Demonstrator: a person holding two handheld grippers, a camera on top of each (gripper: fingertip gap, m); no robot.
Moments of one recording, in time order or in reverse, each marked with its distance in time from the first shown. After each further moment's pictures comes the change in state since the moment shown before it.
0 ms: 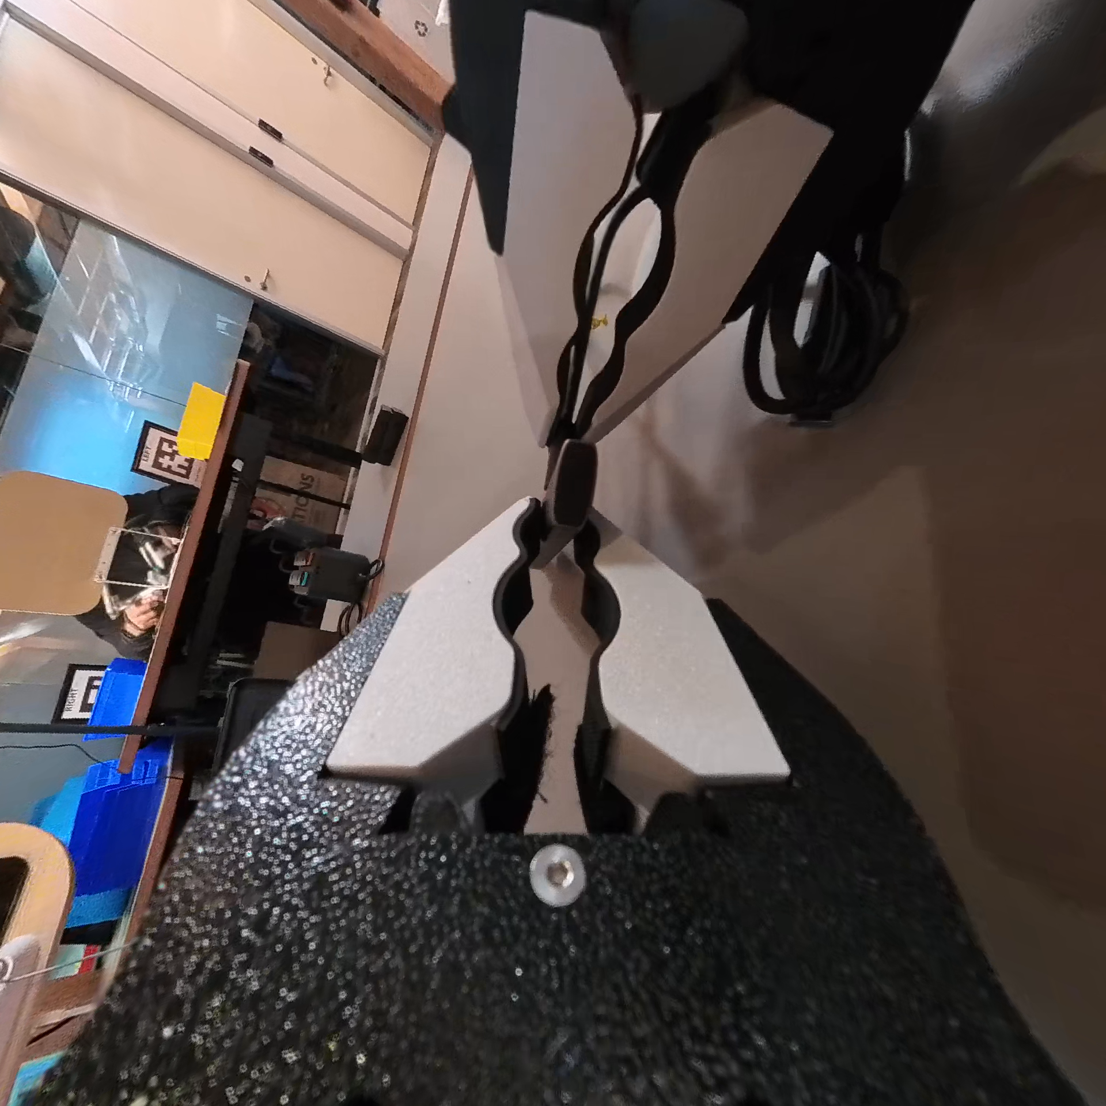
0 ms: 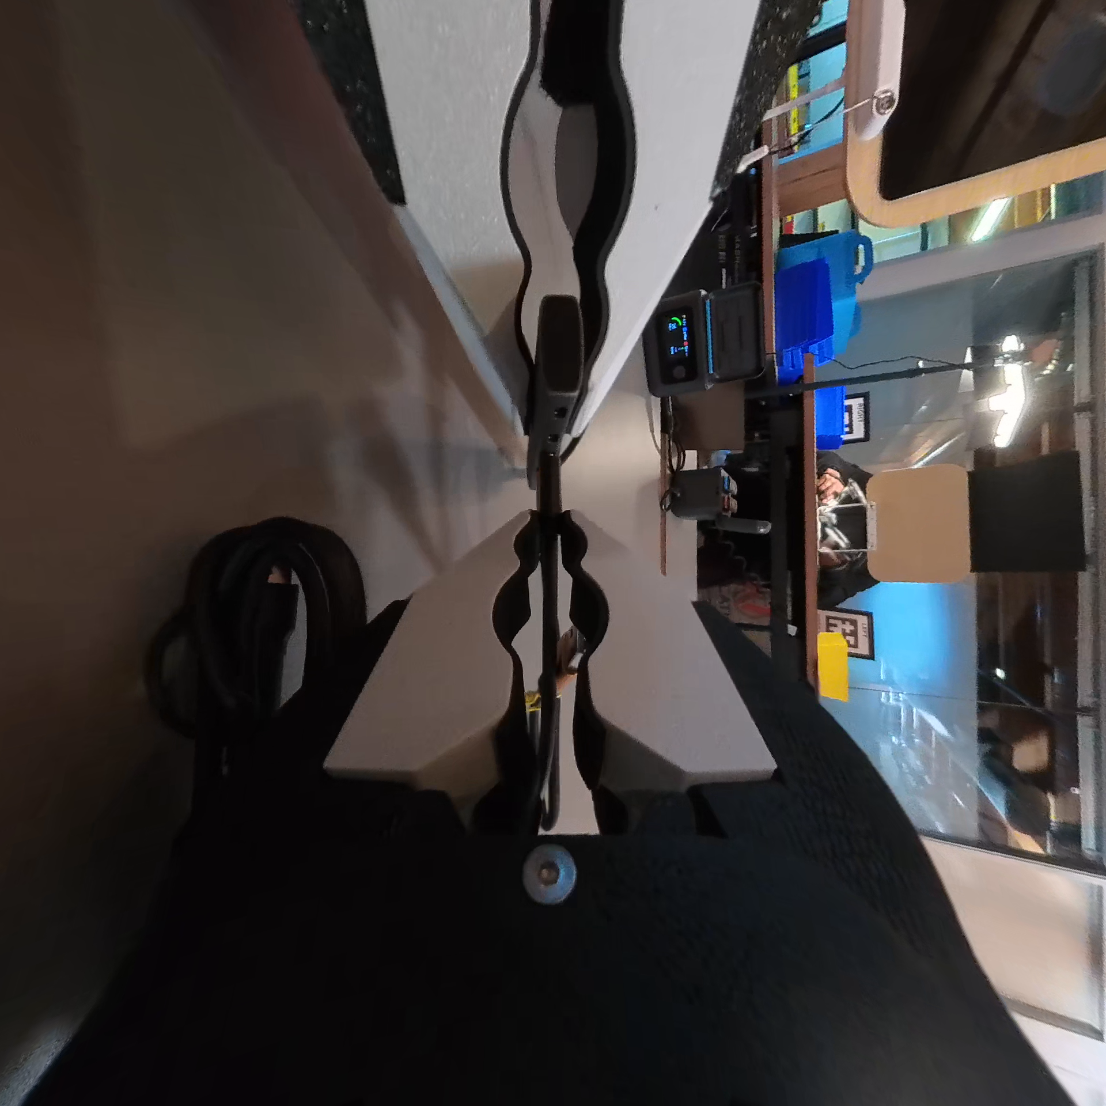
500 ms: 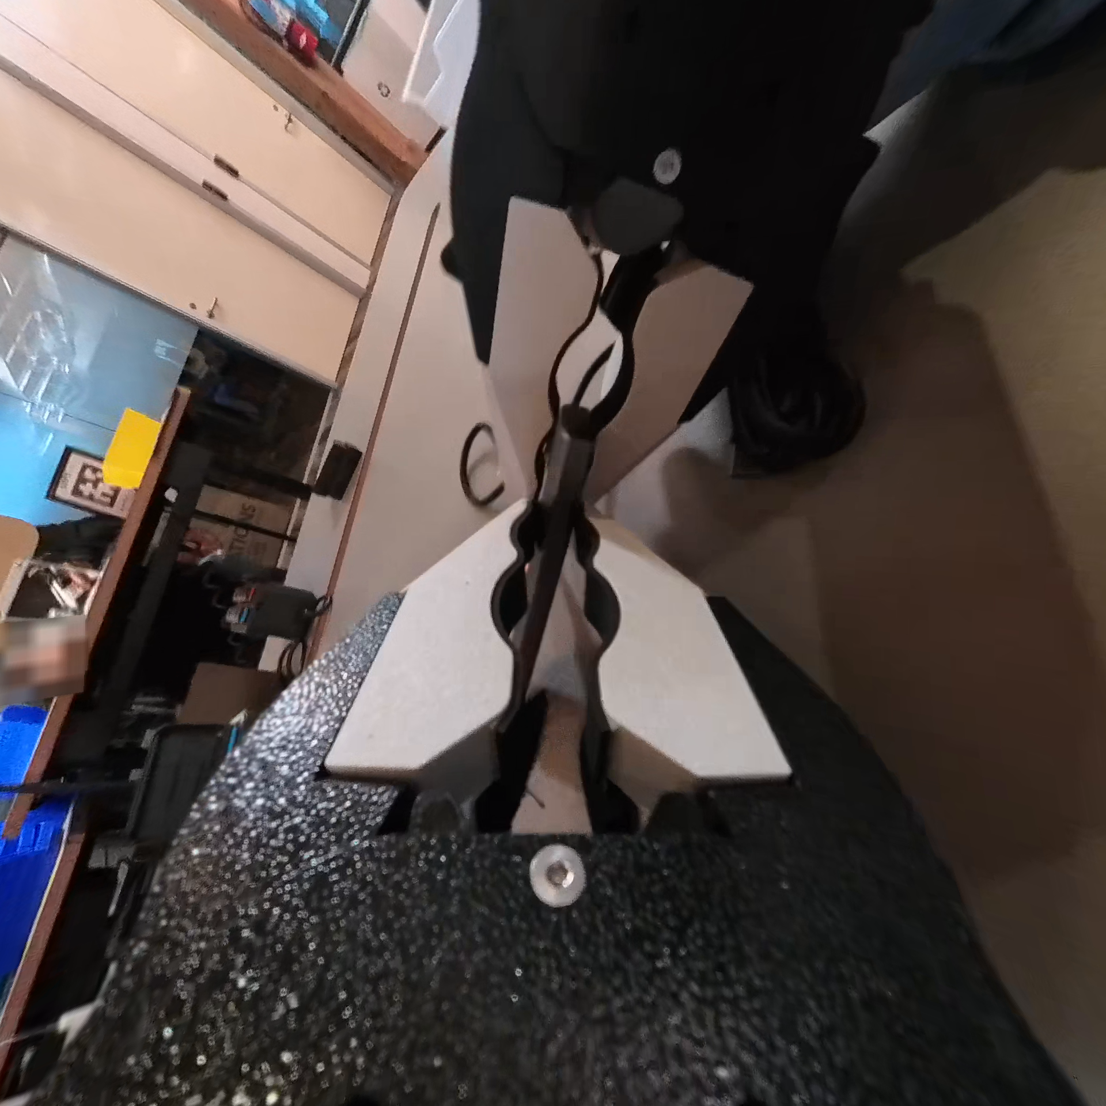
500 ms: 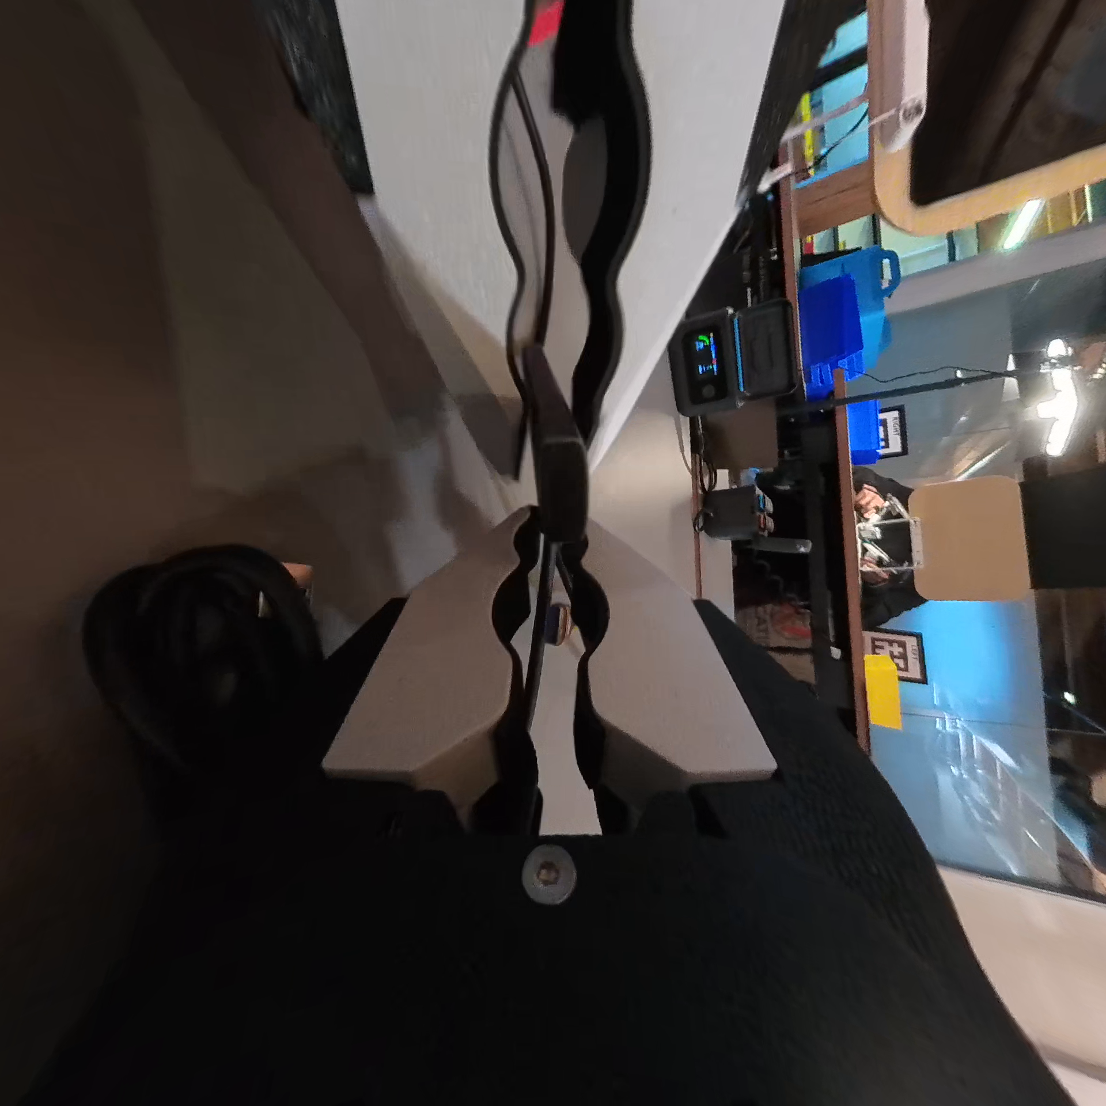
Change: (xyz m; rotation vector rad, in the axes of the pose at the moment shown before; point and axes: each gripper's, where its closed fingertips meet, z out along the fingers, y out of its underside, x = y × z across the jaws) left arm 0.016 -0.015 0.002 0.074 0.081 -0.060; right arm -0.014 -0.003 0.008 0.059 -0.040 0.055
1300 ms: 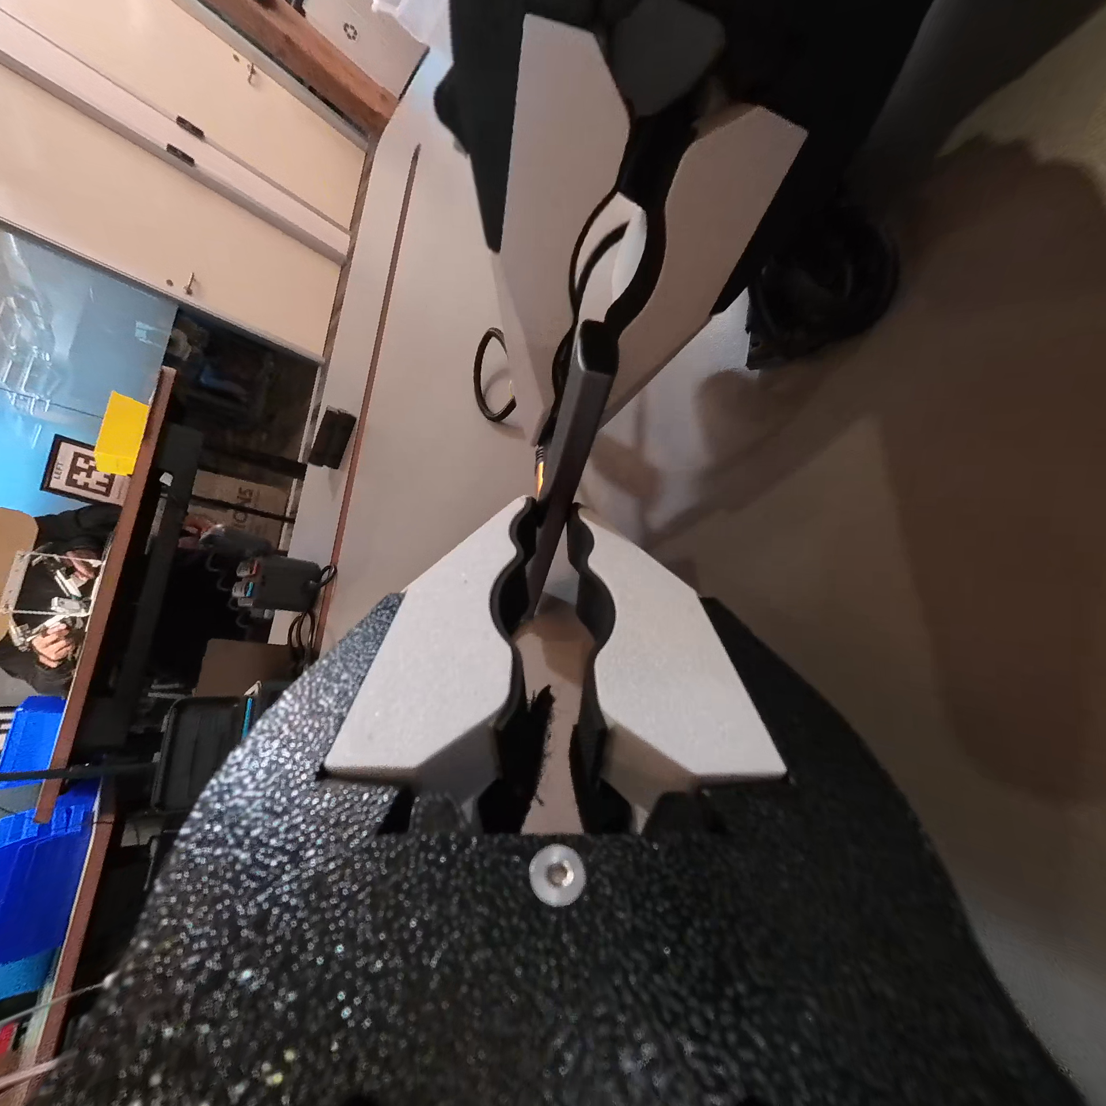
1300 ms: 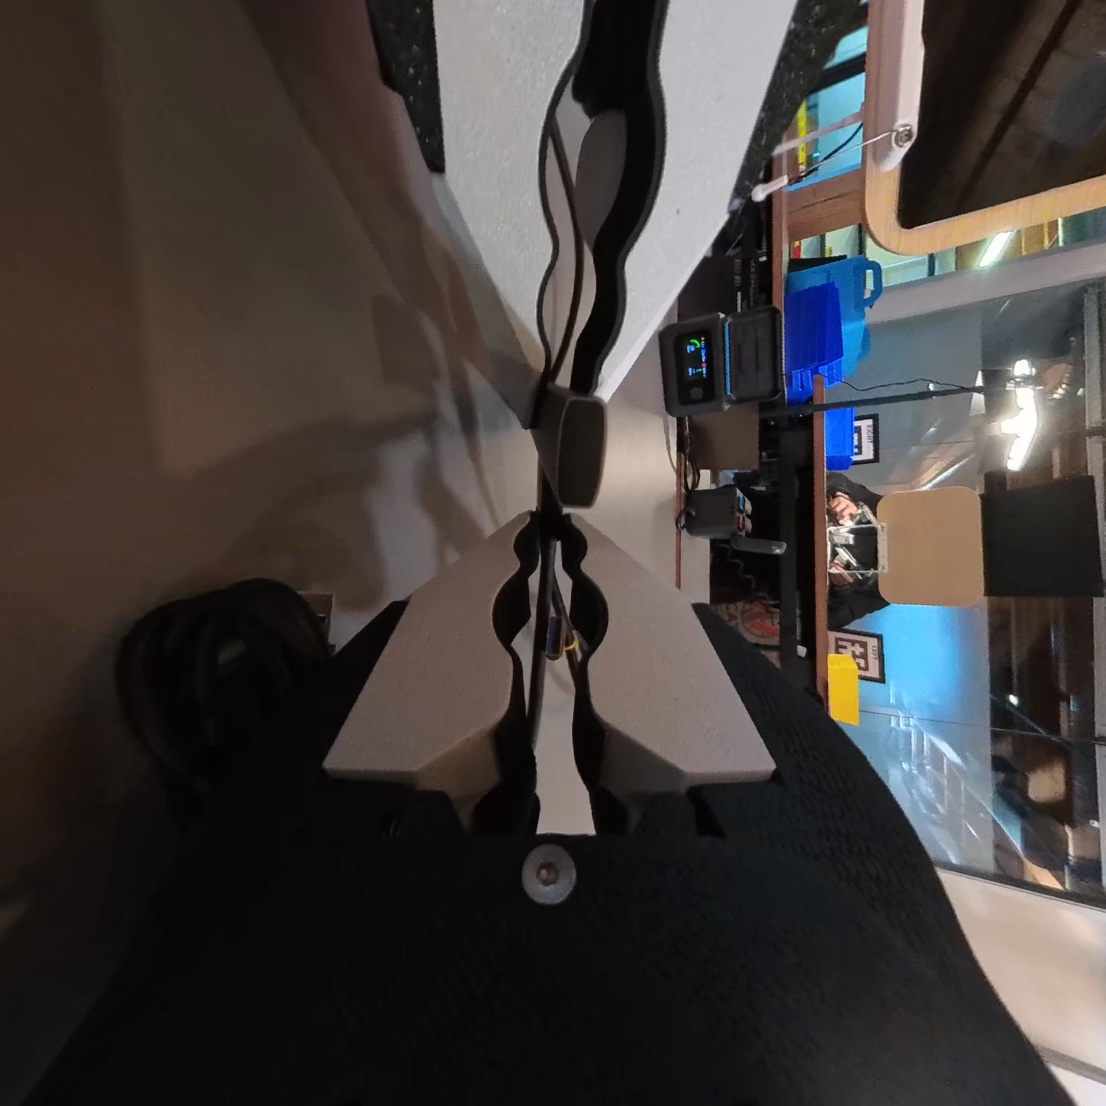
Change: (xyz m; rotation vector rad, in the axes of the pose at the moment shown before) left arm -0.003 0.019 -0.001 -0.059 0.023 0.040; right arm -0.002 0.000 -0.009 -0.028 0.017 -0.062
